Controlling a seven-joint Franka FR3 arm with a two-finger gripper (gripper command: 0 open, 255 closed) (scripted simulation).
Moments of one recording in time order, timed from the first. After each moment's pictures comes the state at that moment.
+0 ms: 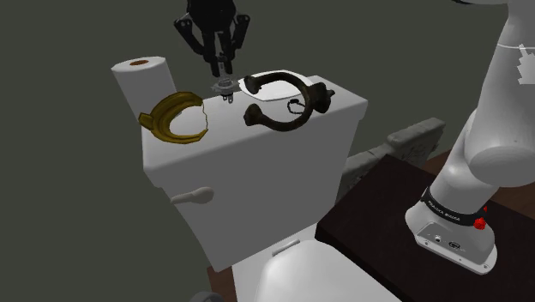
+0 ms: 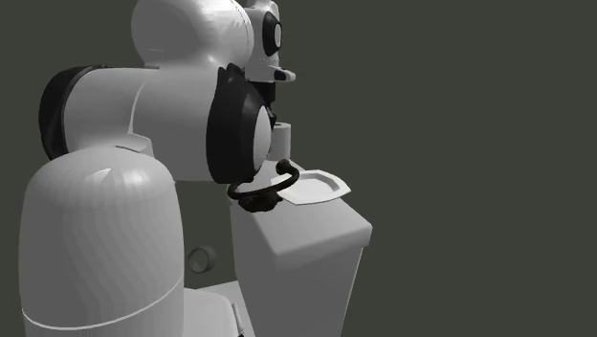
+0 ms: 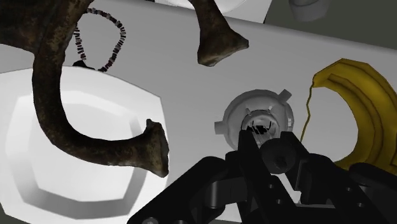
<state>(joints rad) 0.19 0.19 0.59 -1.30 -0.04 1.44 0.91</state>
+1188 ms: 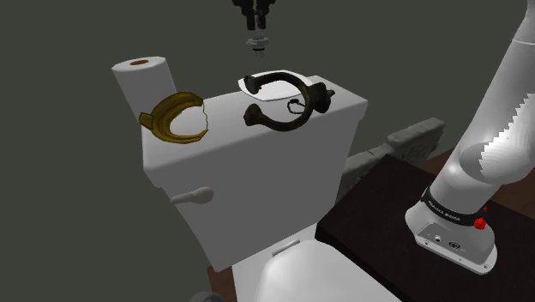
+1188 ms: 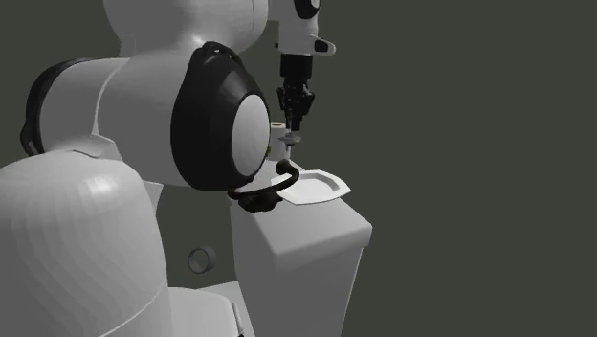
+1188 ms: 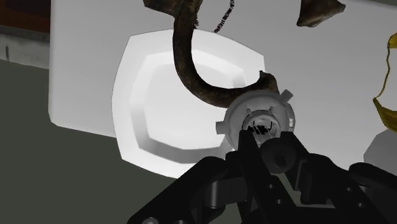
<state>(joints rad) 0.04 0.09 0.51 -1.23 0.02 1.28 0.69</state>
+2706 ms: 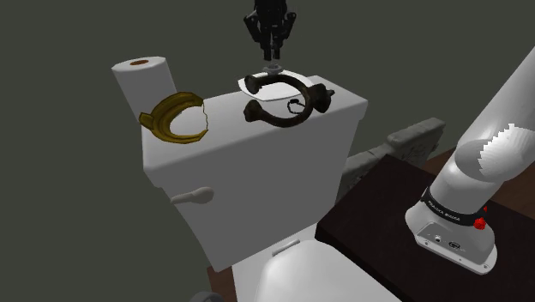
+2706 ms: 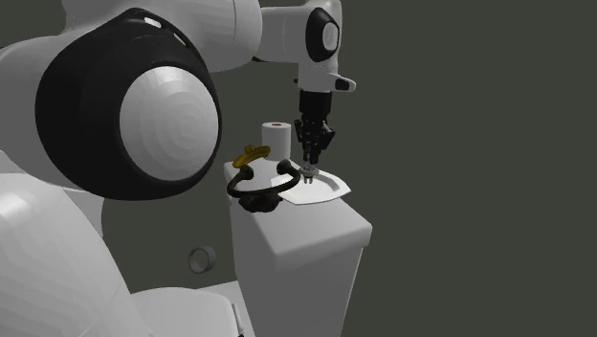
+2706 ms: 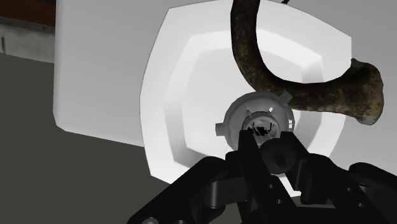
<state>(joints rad) -0.05 -0.08 0.44 -1.62 0.09 1.53 0.52</state>
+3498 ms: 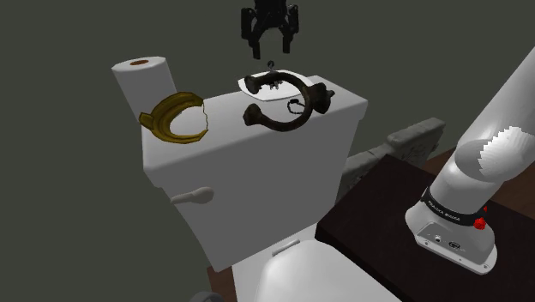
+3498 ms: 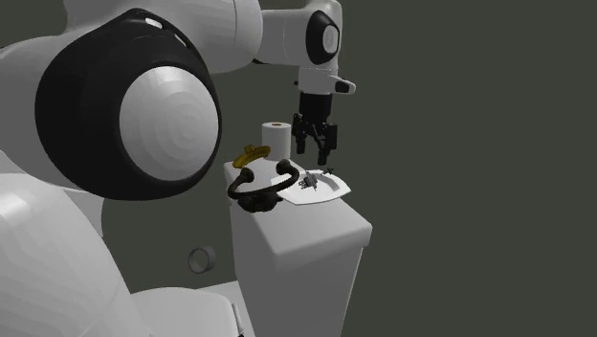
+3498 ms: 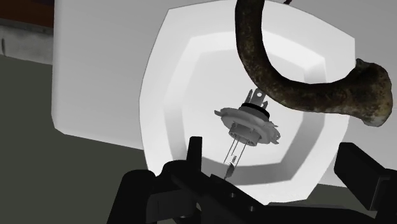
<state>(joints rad) -0.05 -0.08 0.44 -1.64 0.09 1.53 0.52</state>
